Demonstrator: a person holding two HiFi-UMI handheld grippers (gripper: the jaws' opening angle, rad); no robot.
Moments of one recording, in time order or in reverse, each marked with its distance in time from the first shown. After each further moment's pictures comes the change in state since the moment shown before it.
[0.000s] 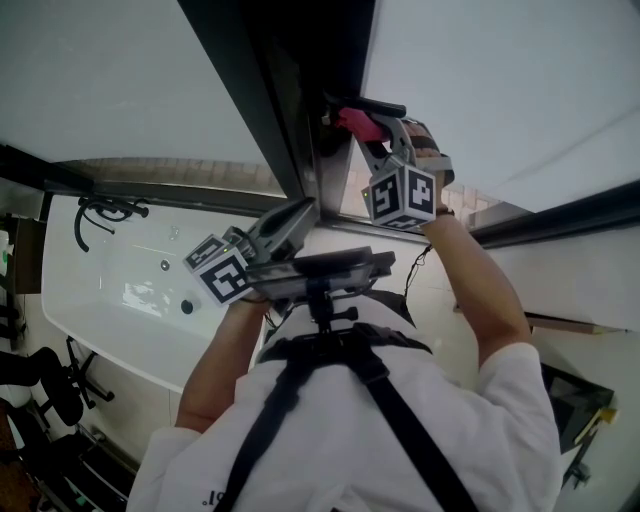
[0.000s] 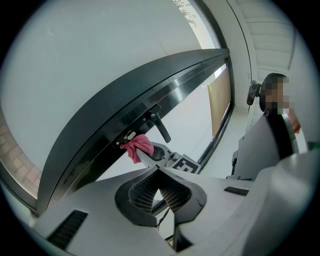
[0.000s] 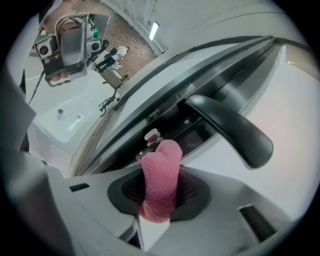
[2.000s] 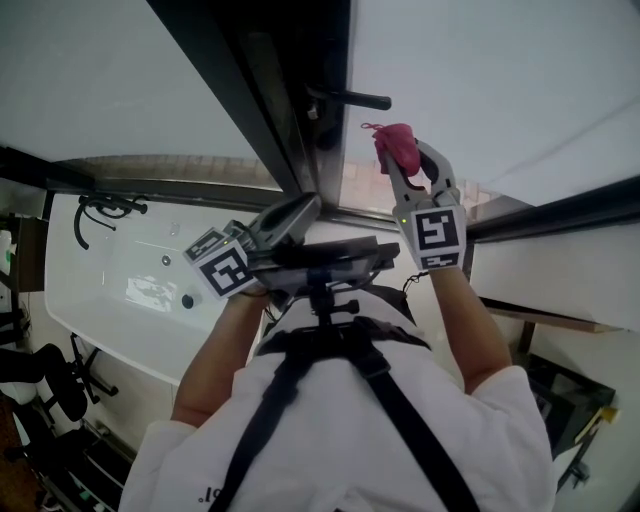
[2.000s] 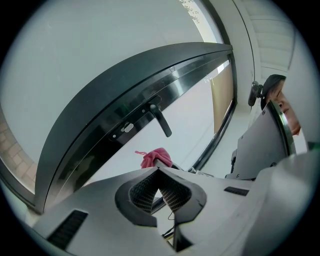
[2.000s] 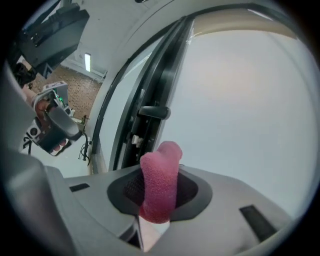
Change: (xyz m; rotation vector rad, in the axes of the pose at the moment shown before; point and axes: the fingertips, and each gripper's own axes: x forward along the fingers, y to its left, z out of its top) left arm 0.013 -0.003 -0.011 -0.010 0.038 0.014; right arm -0.085 -0.009 -0.036 0.746 -0.088 -0.115
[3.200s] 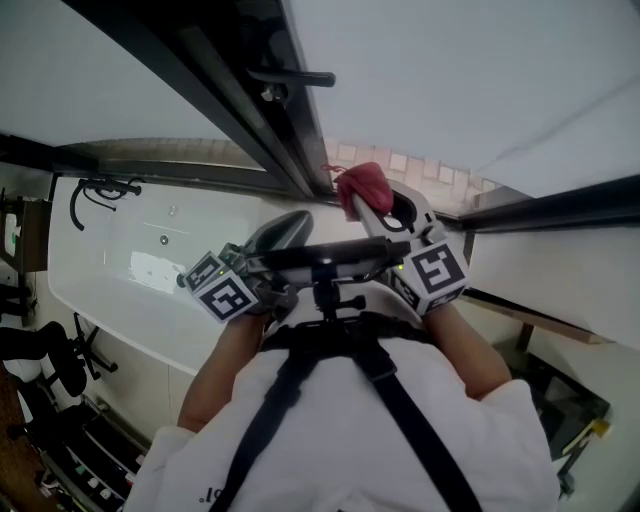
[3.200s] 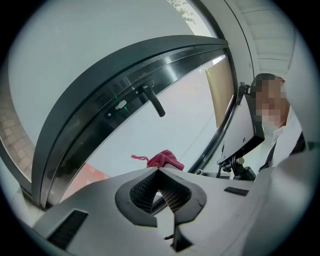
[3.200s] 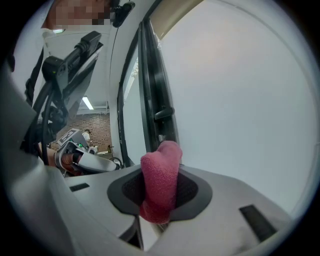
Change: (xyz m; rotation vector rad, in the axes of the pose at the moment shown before) left arm 0.009 -0.035 -0.079 -0.021 -0.053 0.036; right arm -0.083 0.031 -0.034 0.340 0.007 0.347
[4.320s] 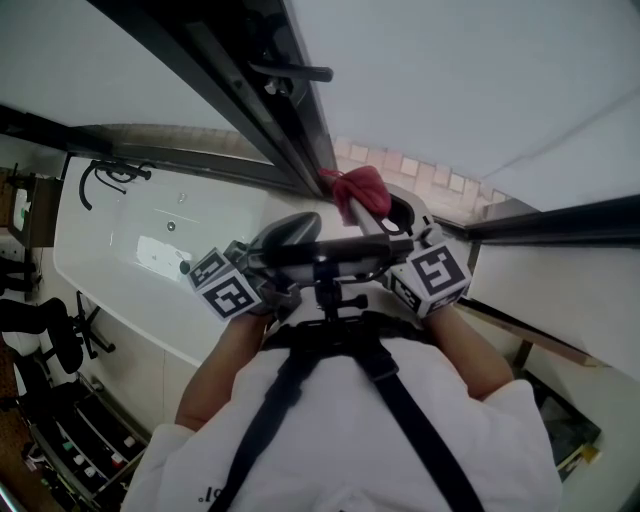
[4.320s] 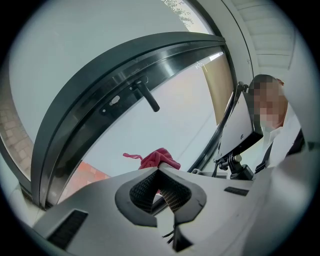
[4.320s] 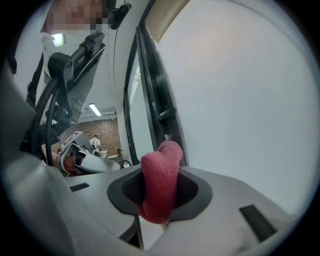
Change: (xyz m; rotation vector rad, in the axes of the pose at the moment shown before) left arm 0.009 -0.017 -0.018 0.021 -0.008 0.020; right arm -0.007 0.005 -0.004 0.043 -0.022 0.122
